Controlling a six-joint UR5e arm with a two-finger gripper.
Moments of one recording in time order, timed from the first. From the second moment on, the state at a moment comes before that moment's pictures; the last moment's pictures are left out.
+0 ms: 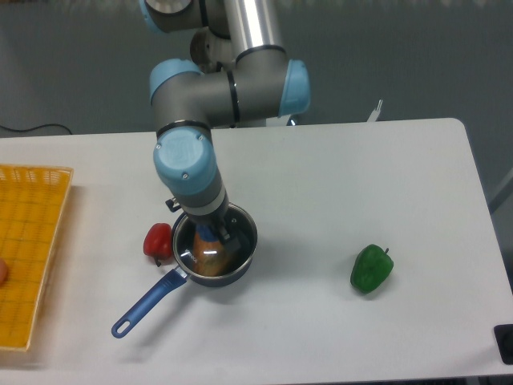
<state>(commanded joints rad) 2.29 -1.91 -1.47 -1.42 1.62 1.26</state>
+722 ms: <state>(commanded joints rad) 2.58 -1.85 -1.50 -1.42 1.62 1.69</state>
